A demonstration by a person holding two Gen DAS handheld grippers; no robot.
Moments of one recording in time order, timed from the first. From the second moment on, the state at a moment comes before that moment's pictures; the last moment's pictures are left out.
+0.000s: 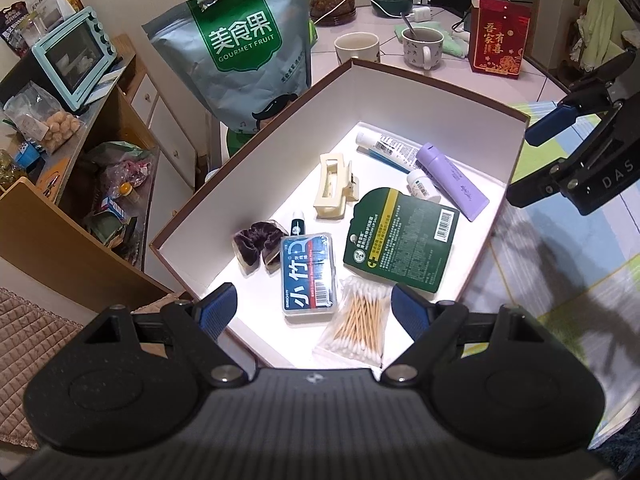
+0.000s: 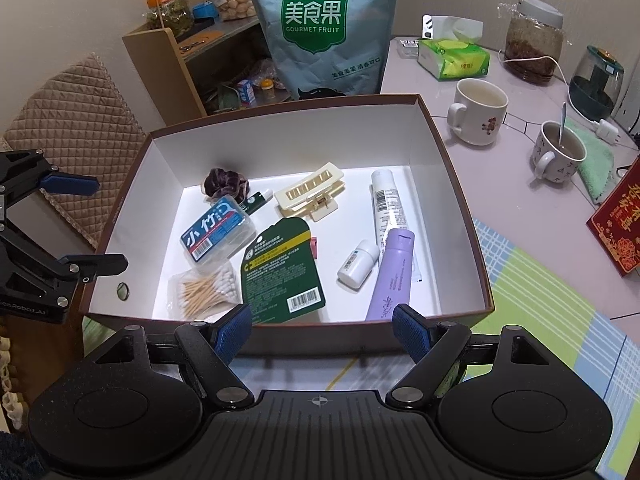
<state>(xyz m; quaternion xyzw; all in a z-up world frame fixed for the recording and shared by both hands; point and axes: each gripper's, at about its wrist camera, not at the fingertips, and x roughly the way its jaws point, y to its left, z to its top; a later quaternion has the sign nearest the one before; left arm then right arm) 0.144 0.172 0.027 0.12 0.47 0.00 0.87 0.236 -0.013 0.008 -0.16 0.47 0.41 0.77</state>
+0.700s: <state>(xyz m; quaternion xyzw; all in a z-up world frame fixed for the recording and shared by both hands) 0.114 0.152 0.033 0.12 0.46 0.00 0.88 0.207 -0.027 0.015 -0.16 0.46 0.43 0.76</state>
